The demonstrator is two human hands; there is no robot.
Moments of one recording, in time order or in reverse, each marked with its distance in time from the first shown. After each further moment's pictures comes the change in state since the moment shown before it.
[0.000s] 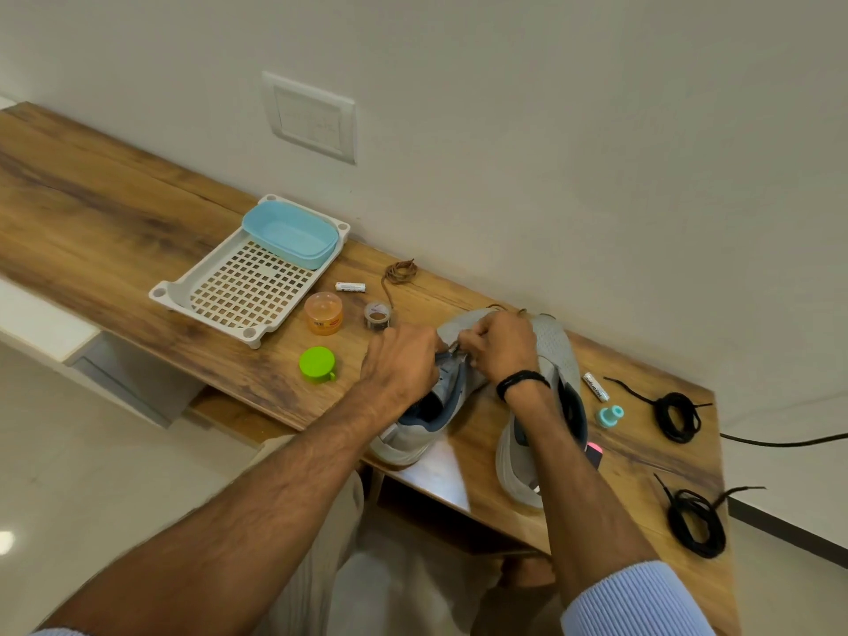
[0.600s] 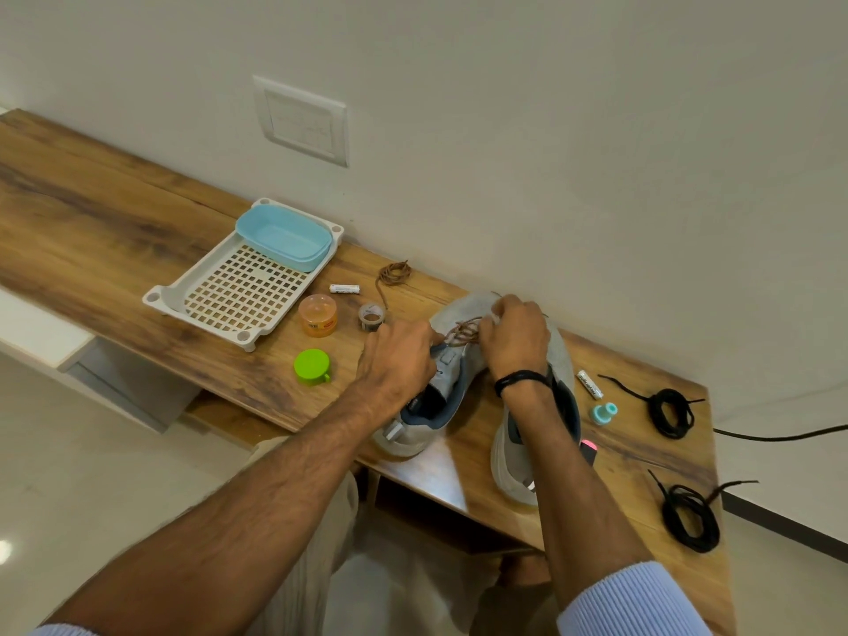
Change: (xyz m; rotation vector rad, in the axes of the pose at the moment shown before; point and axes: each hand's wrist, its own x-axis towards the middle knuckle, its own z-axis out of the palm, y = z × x) left_hand 0.005 -0.001 0.001 -0.029 0.044 -0.001; right_hand 0.001 0.010 -0.009 0.023 0.246 0.150
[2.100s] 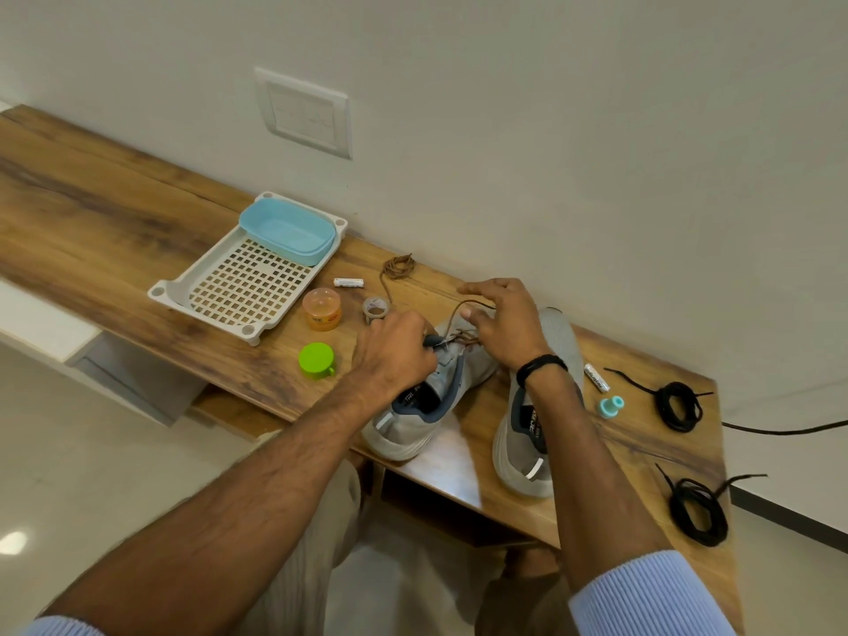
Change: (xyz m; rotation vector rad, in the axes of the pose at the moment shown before) left_hand 0.002 -0.009 0.003 -0.014 0.026 -0.070; right_hand 0.013 0.005 0.005 0.272 -0.204 -0.276
